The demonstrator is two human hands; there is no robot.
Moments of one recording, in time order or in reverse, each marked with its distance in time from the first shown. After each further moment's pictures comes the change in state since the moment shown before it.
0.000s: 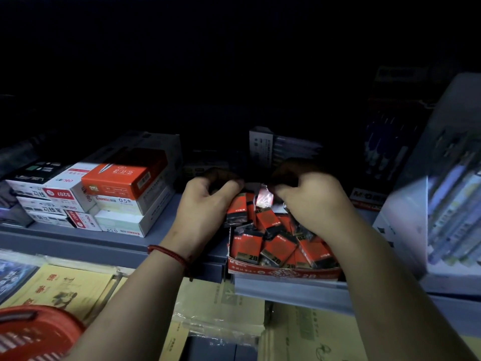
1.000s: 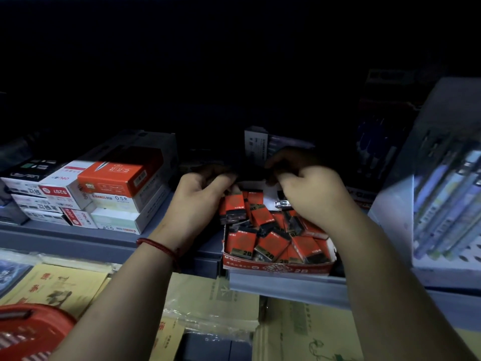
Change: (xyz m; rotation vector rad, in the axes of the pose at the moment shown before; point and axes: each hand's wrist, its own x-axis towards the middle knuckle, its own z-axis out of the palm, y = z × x) left_hand -0.001 0.012 -0.001 -0.046 -0.048 -0.049; right_hand -0.002 -0.007 -0.012 0.103 0.022 -0.043
